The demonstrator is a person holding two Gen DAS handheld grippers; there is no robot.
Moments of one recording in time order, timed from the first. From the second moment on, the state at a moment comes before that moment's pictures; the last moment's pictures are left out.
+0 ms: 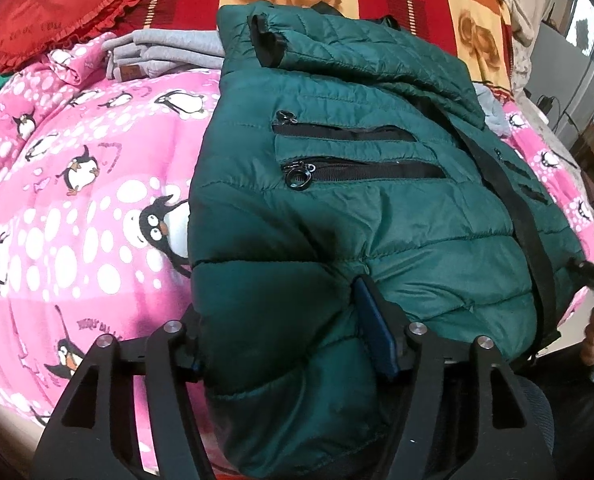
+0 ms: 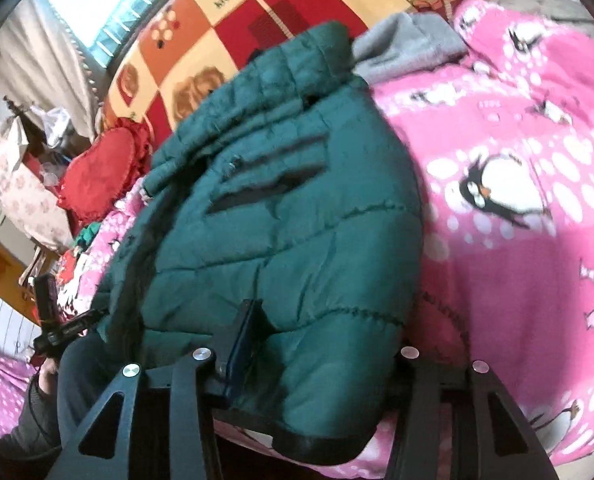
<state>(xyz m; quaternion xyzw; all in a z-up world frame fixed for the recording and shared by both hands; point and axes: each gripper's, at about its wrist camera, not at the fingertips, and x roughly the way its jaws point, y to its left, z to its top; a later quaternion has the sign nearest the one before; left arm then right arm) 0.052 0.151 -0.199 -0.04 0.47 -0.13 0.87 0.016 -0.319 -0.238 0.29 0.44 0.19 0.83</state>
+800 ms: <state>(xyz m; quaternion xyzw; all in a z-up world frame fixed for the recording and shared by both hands) 0.066 0.153 -0.194 -0.06 0.45 -0.14 0.88 0.015 -0.297 -0.231 0.24 0.42 0.16 0.86</state>
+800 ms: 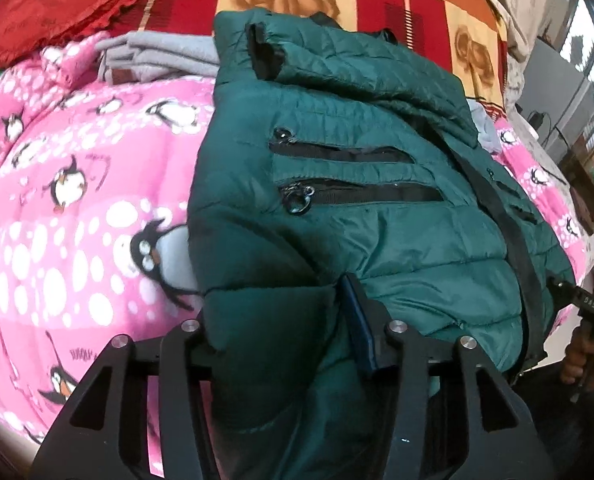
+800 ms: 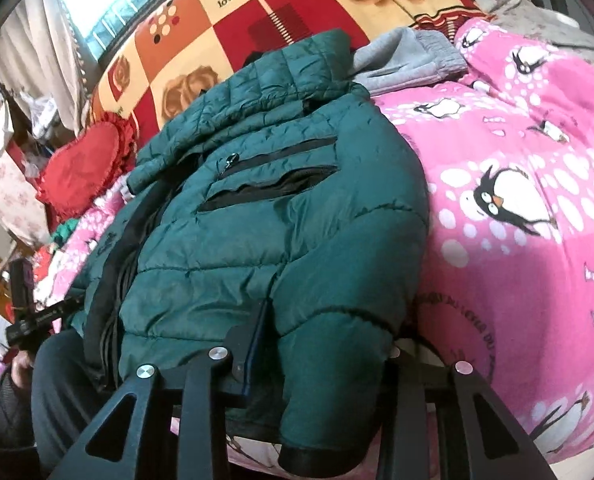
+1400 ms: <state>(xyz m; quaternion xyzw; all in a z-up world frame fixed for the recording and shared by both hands) 0.047 0.181 -0.098 -0.12 0.34 -0.14 0.92 -0.035 -0.317 -0.149 0.28 0.26 0.19 0.91</state>
